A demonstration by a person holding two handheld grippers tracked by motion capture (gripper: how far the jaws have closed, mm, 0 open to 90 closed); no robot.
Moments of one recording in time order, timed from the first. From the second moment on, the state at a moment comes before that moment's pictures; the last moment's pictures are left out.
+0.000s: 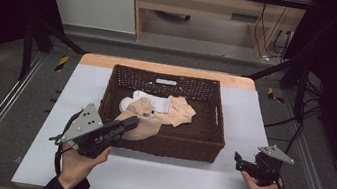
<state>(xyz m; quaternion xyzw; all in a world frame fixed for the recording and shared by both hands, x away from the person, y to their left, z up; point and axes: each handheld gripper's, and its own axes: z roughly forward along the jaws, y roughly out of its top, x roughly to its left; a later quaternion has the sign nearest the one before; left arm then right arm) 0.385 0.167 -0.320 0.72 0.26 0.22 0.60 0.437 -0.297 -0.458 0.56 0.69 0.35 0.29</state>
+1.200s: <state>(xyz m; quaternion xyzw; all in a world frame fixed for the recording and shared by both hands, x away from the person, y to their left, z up) 0.381 0.141 -0.452 0.84 0.29 0.14 0.44 0.435 -0.295 -0.461 0.55 0.70 0.35 0.28</state>
